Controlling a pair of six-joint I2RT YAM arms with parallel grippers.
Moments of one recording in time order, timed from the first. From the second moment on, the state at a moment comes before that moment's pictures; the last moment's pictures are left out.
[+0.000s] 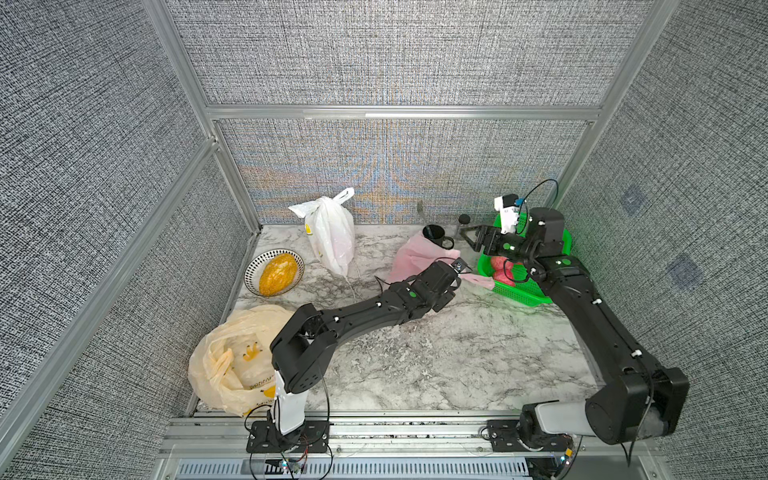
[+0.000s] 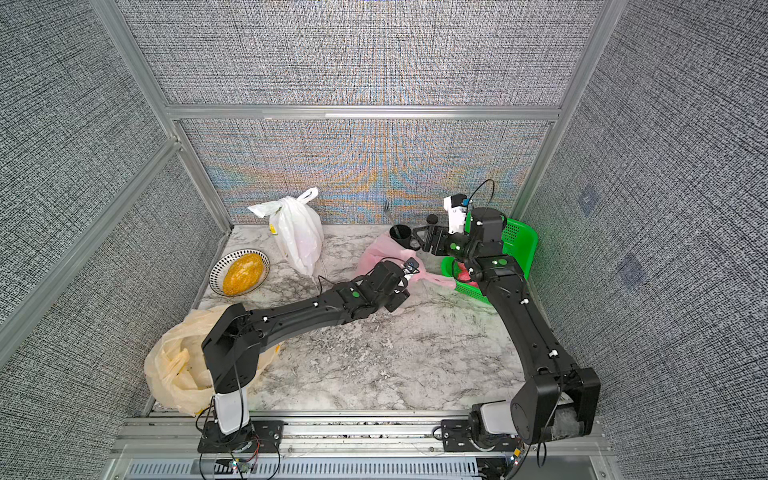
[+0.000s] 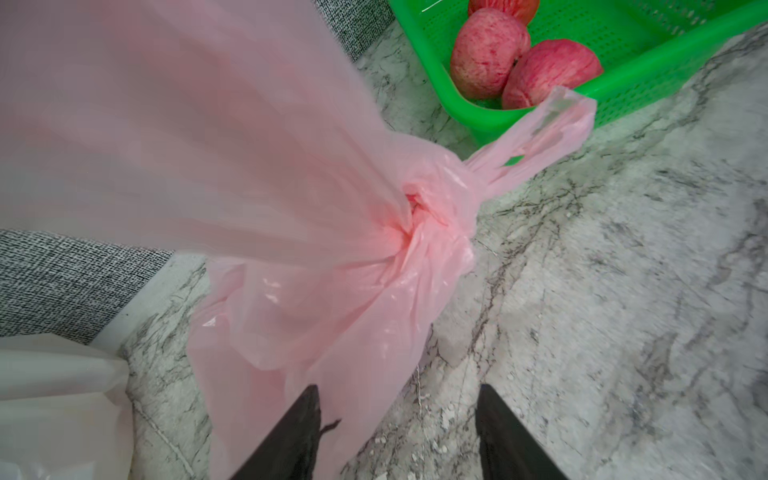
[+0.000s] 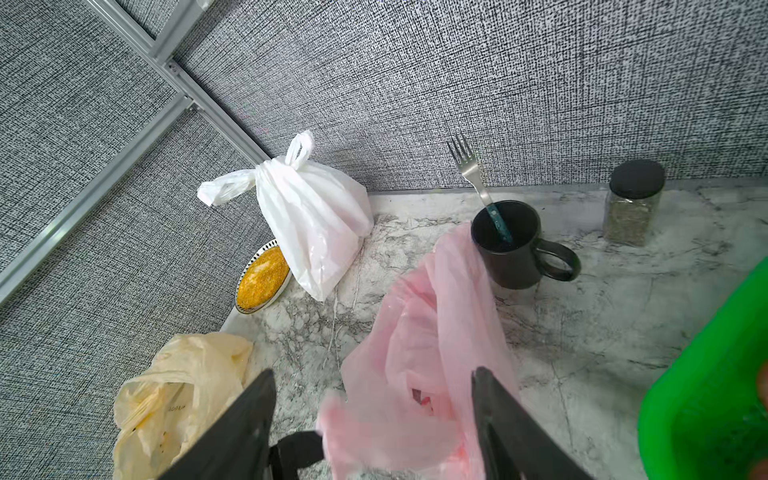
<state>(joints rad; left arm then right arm) -1.00 1.94 1.52 -0.27 -0.33 0.13 0.12 1.36 1.29 -0.30 -0.54 0.35</state>
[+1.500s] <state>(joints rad) -0.77 1.49 1.07 -0.17 0.15 -0.01 0.27 1.51 1.25 -0.22 -0.71 0.33</state>
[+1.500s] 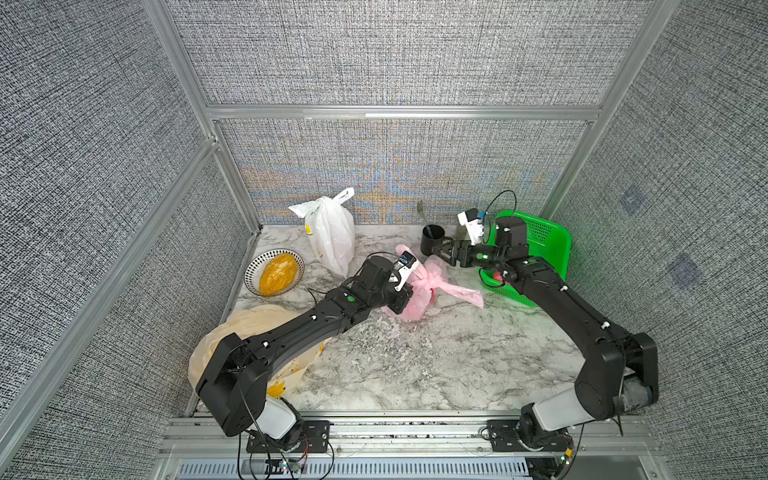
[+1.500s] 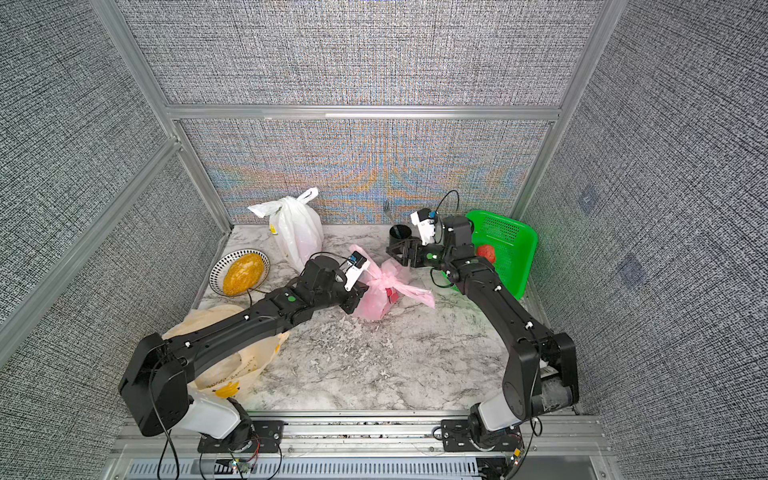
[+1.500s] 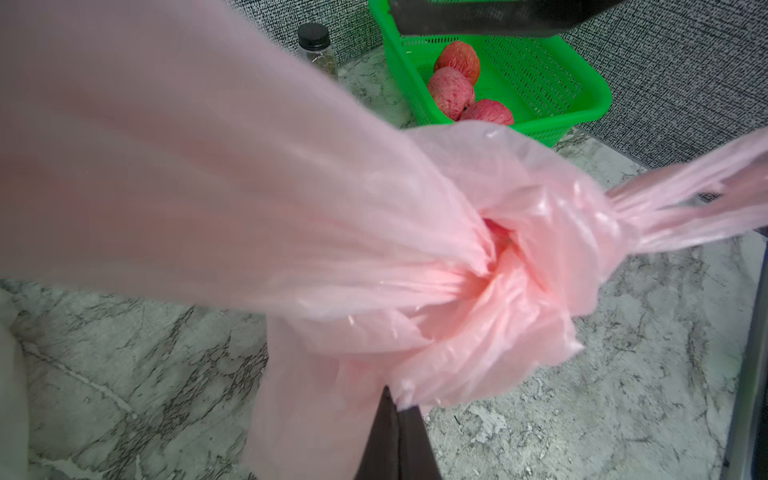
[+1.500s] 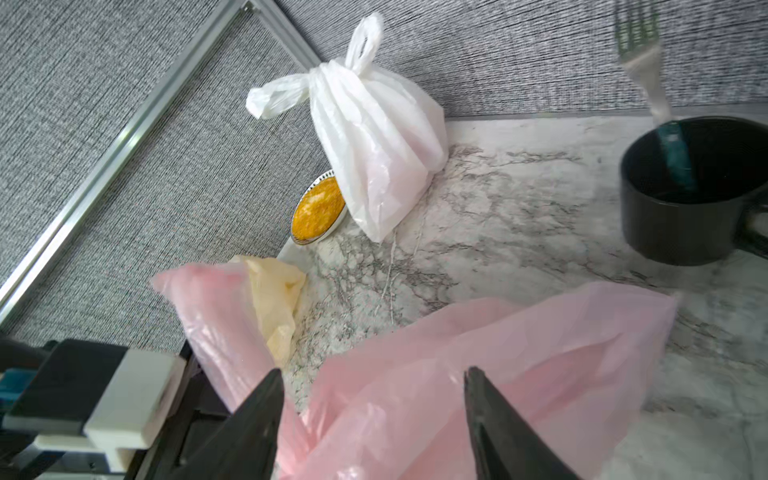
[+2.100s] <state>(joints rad) -0.75 1.45 1.06 -0.17 0.16 -0.03 0.35 1.55 1.26 -0.46 -0.58 0.19</state>
